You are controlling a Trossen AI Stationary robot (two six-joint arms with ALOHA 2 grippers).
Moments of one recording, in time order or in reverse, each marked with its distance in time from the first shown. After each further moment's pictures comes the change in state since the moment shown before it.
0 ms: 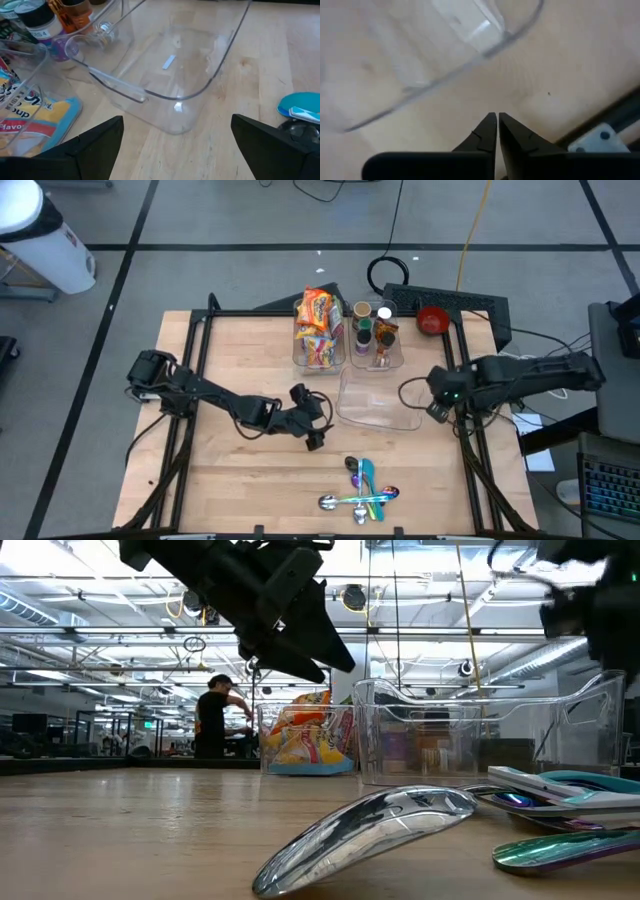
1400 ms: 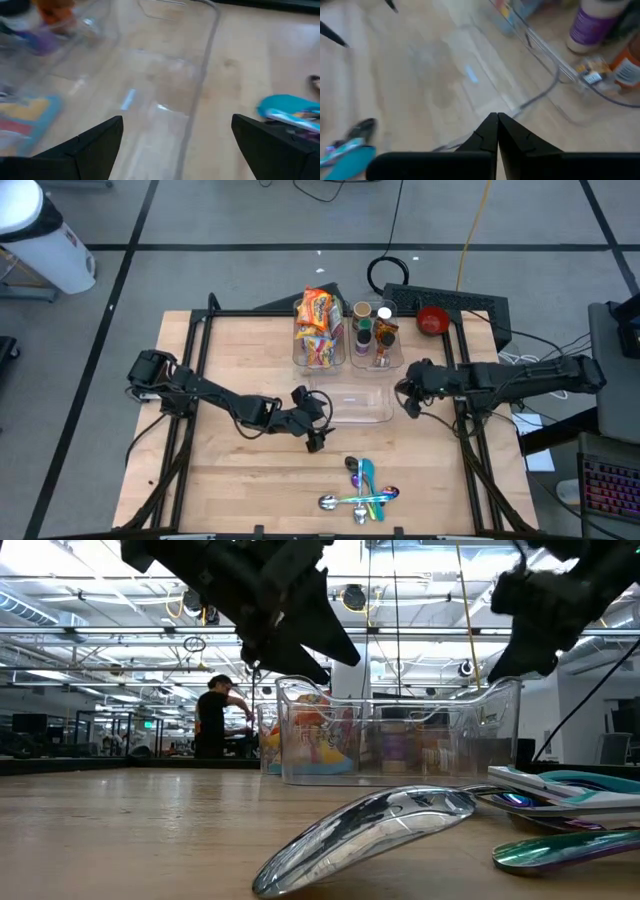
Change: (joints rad) left arm 0.002 0.000 0.000 0.016 0.068 -0.043; right arm -0.032 -0.013 -0.181 0.747 0.152 -0.266
